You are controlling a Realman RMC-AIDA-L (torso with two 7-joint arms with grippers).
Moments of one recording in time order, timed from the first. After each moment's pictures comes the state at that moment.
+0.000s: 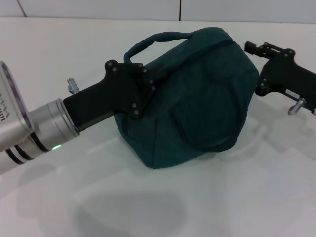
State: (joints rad) left arm -0.43 -2.10 1.13 0.34 1.16 1.56 -0.50; right arm 0.52 2.02 -1.45 -0.39 -0.81 -1.16 0.67
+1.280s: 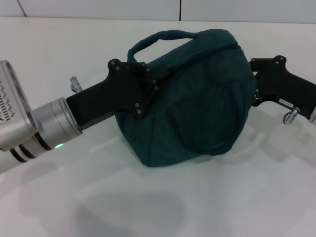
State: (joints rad) left arm -0.45 -2.10 1.13 0.33 1.16 1.56 -0.48; right arm 0.51 2.02 -1.51 -0.40 -0.80 -1.19 0.61
